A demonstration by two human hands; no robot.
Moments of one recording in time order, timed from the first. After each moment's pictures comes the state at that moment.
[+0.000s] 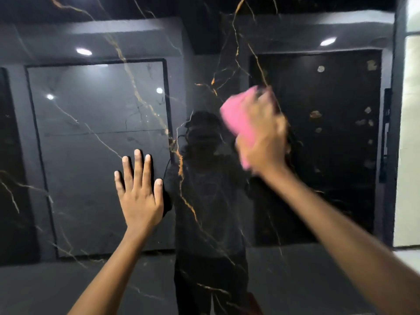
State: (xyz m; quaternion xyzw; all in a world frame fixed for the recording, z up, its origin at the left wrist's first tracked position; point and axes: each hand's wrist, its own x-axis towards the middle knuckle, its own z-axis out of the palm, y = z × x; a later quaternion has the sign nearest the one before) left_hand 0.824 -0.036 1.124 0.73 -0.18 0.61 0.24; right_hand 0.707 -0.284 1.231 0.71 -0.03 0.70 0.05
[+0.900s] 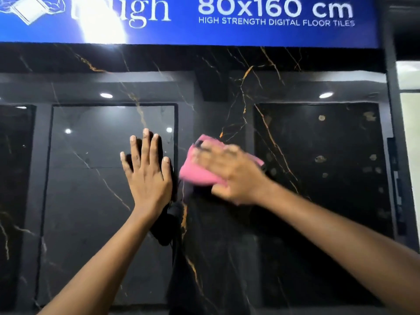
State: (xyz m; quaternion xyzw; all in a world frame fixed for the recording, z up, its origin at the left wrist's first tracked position) left_hand 0.815 -0.060 1.274 0.68 -0.16 0.65 0.30; right_hand 0.722 -0.257 1.301 0.74 0.26 0.55 0.29
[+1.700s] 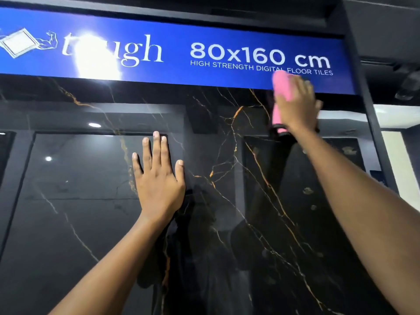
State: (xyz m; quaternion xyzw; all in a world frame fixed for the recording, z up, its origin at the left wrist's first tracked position) left_hand 0.818 -0.108 1.343 0.68 -0.16 0.66 0.28; right_hand 0.674 -0.358 1.508 0.66 -0.13 0.73 -0.06
